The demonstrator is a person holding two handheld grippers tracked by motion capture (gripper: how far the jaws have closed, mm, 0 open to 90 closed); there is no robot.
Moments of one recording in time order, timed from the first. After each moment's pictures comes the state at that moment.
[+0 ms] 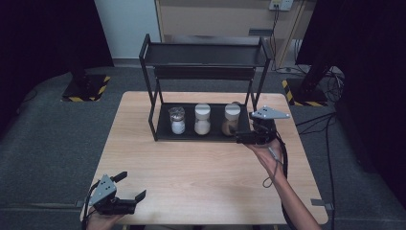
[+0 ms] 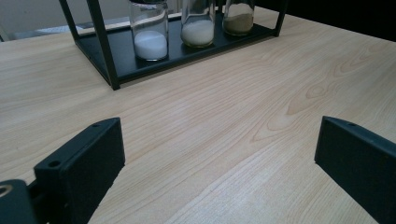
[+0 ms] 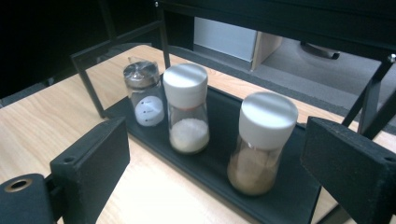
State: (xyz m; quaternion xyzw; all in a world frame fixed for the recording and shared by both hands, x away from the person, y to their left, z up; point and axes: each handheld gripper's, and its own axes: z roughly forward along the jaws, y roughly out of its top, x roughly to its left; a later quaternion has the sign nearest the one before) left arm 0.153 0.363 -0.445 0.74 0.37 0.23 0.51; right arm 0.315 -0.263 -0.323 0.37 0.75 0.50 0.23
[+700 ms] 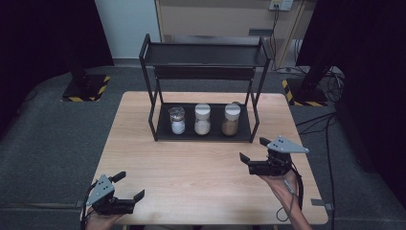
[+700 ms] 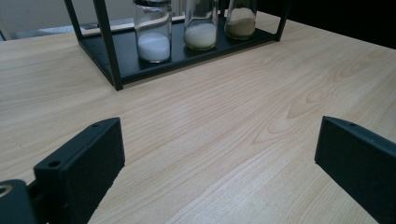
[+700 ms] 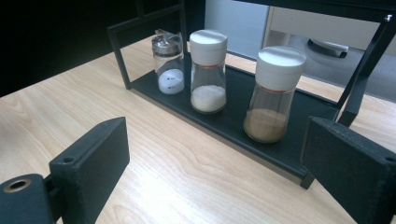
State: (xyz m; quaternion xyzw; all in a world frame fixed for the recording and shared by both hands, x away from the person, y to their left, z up) left arm 0.152 0.367 -0.447 0.73 0.38 0.23 0.52; right arm 0.241 -0.301 -0.352 0.36 0.75 0.51 0.22
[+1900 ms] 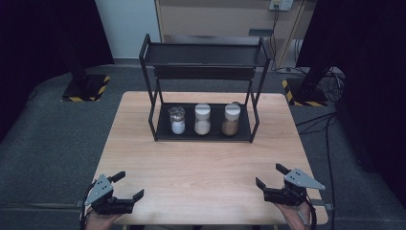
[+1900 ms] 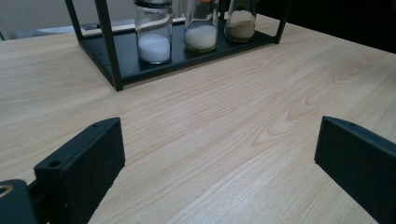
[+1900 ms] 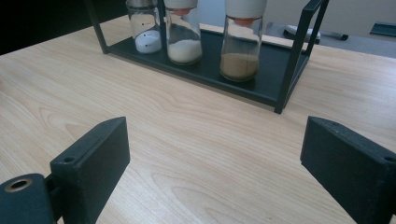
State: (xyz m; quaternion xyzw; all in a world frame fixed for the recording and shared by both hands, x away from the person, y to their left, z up) left arm 0.152 0.369 -0.448 0.73 0.38 0.23 0.53; right arm 0.184 -0.337 -0.420 0.39 0.73 0.50 0.25
